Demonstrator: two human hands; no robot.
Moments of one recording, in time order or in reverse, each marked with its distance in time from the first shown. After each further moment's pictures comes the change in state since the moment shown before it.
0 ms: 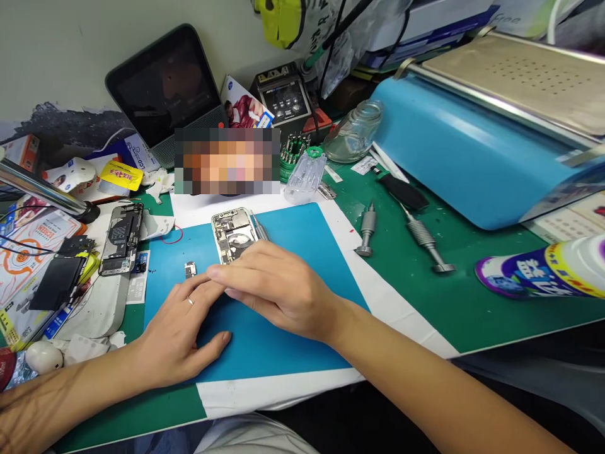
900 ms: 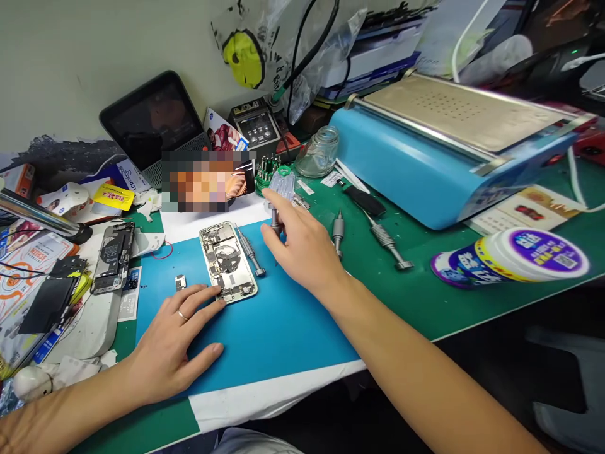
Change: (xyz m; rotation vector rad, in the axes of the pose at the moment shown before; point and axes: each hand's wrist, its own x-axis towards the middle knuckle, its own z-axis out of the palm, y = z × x) left_hand -0.003 -0.001 -0.002 0.162 -0.053 0.013; right_hand -0.015 0.046 -0.030 -0.535 0.110 0.612
